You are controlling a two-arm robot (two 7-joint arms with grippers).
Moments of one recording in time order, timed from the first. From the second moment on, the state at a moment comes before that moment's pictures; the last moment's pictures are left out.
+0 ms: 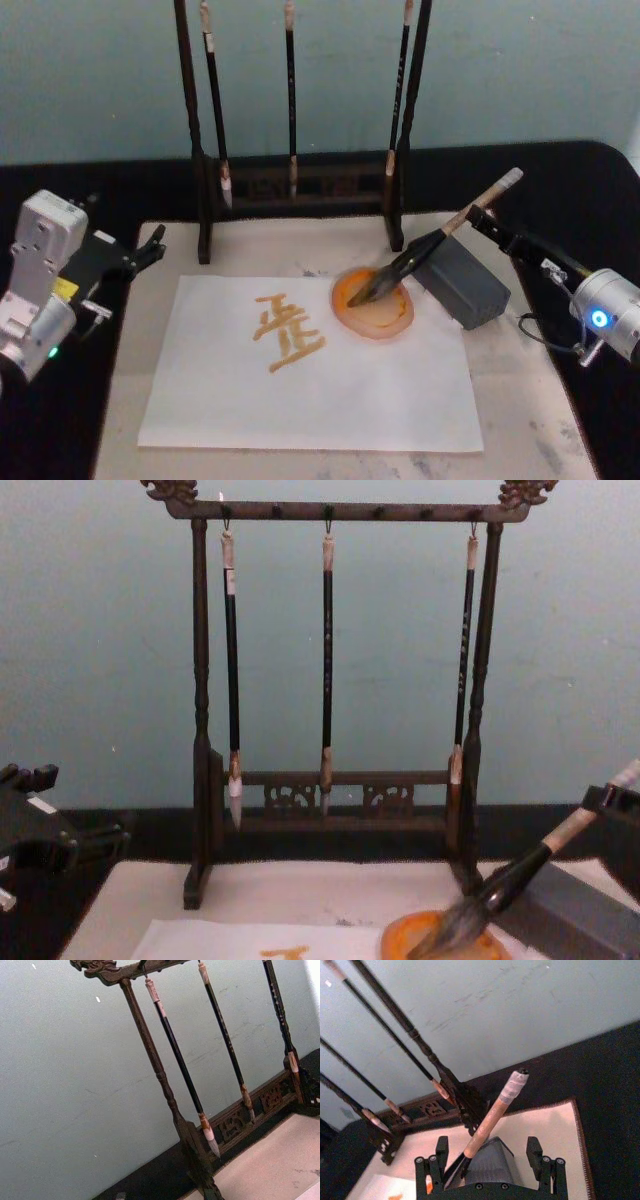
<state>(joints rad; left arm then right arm) -0.20 0.60 0.45 -1.41 -0.25 -0.12 0.03 0.15 0.39 -0.17 -1.45 0.90 0.28 0.19</state>
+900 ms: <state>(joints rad) -0.20 0.60 0.45 -1.41 -0.25 -0.12 0.03 0.29 0.34 -0.21 -1.26 1.04 0.30 0.20</state>
